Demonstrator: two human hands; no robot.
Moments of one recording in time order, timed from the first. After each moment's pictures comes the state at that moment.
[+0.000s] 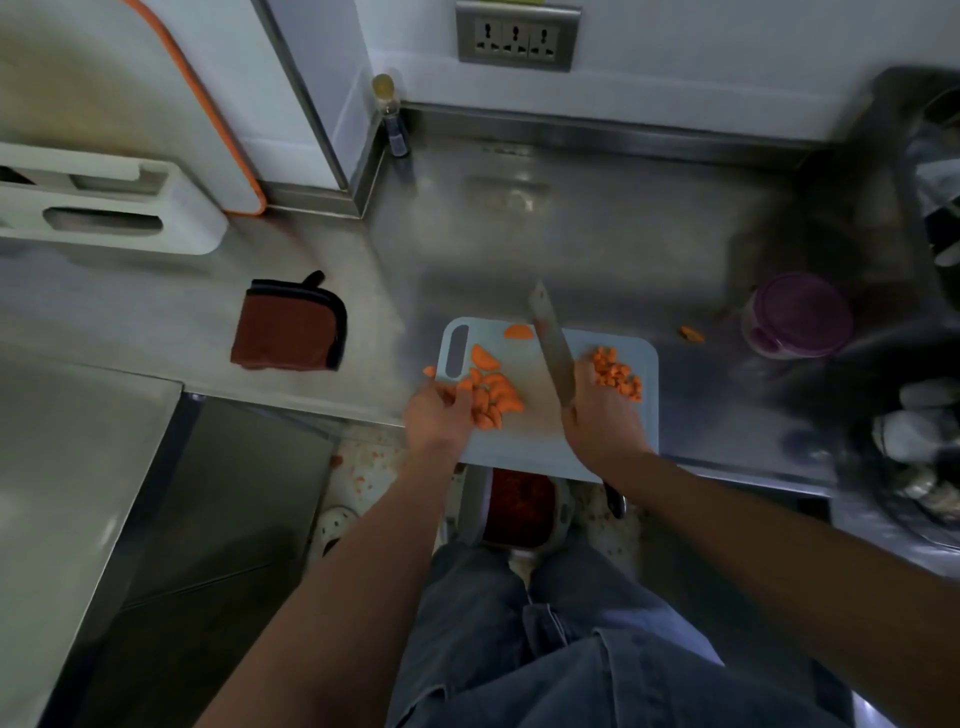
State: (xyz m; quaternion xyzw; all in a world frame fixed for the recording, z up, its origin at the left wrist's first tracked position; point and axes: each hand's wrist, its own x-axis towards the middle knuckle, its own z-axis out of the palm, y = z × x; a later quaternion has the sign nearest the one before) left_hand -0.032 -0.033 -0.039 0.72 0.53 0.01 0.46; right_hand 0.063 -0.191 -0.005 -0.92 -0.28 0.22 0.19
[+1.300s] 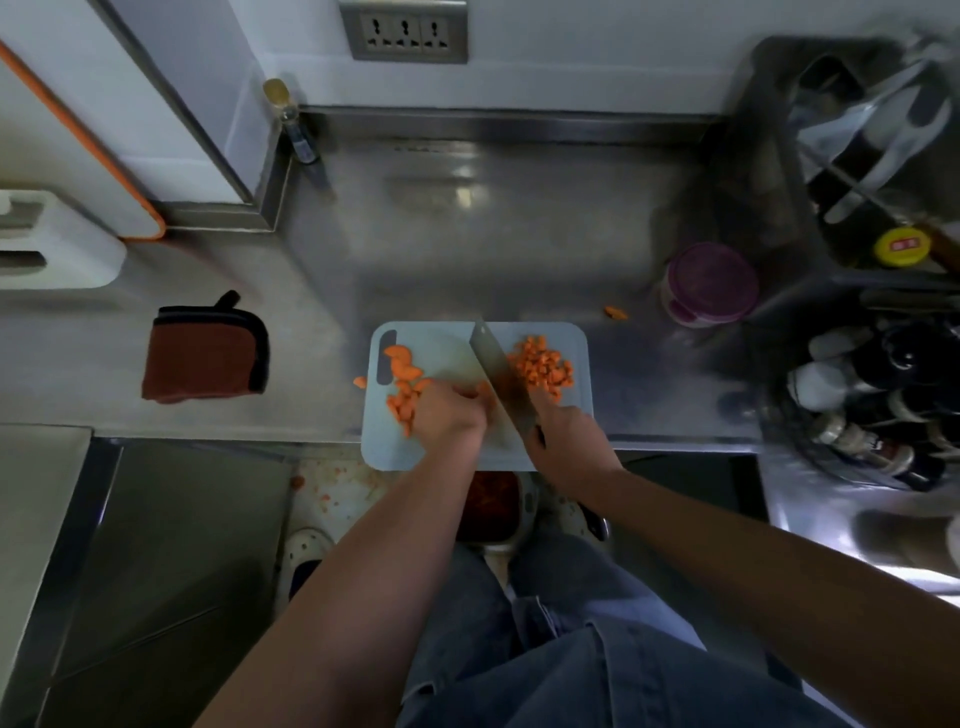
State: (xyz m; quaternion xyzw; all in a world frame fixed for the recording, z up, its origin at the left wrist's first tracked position) left_hand 0.024 -0.098 -0.037 0.73 0.52 -0.08 0.43; right_hand 0.053 -0.241 -0.012 -0.91 -0.28 0.26 0.19
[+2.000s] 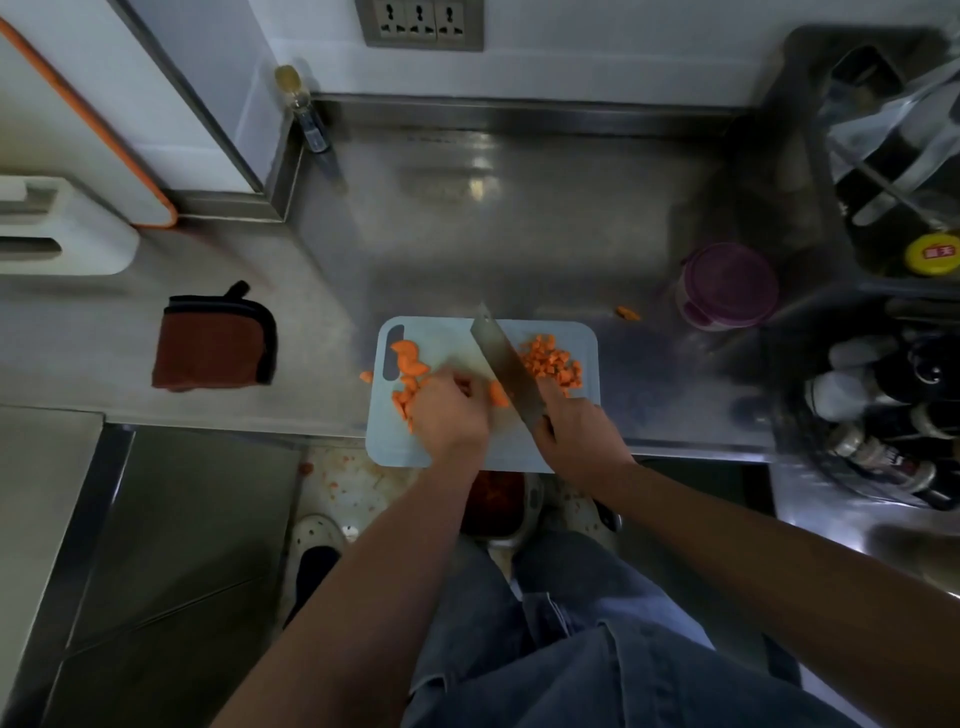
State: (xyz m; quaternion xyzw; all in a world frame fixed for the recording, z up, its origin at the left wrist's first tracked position) left_hand 0.018 -0.101 -0.027 0.81 0.48 0.01 0.33; right_hand 0.068 -0.241 -0.013 -0.90 -0.31 0.24 0.20
